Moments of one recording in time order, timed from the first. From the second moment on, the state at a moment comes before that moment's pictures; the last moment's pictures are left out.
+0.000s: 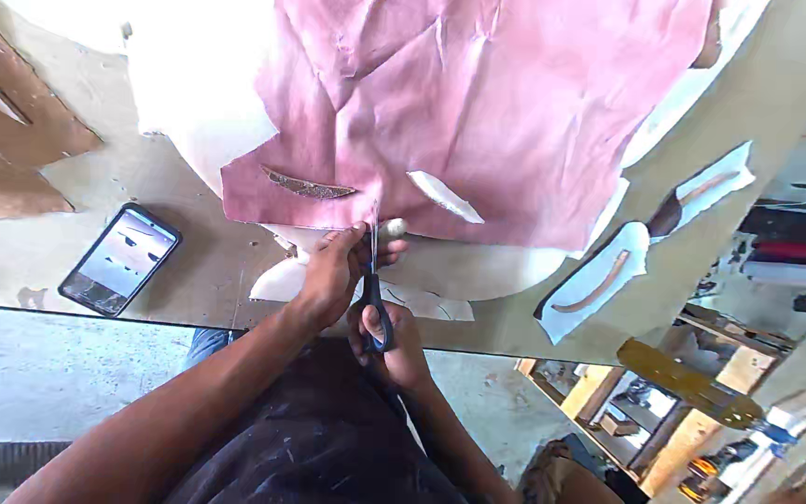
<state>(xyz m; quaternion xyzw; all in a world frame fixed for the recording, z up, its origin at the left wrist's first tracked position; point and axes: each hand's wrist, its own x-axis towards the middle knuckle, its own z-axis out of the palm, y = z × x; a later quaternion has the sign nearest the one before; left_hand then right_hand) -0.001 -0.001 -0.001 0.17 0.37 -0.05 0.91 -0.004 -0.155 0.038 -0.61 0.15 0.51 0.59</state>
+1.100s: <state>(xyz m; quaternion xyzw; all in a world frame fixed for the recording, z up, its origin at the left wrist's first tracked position) -0.018 0.008 -0.012 0.26 0.33 -0.03 0.91 0.099 -0.129 0.049 -0.67 0.07 0.54 0.51</state>
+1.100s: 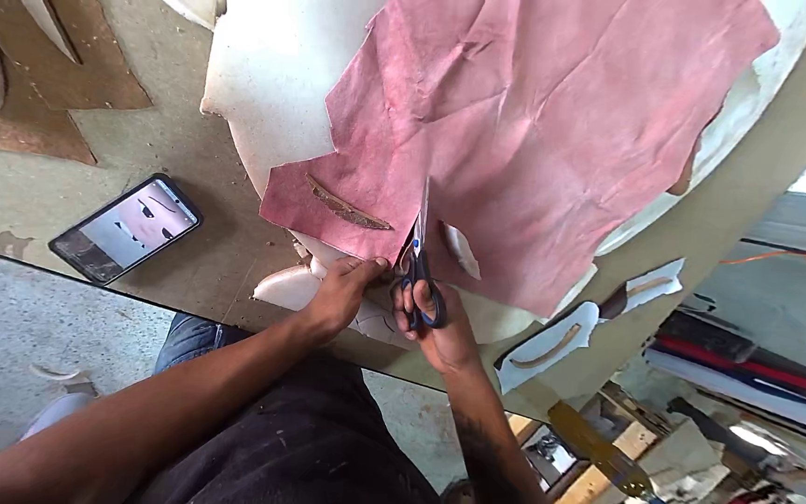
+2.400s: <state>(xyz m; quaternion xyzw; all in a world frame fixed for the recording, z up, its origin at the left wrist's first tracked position) -0.032 0.006 -0.032 0.35 0.28 -0.01 0.89 0.260 -0.022 0.047 -0.61 -0.37 0.70 0.07</state>
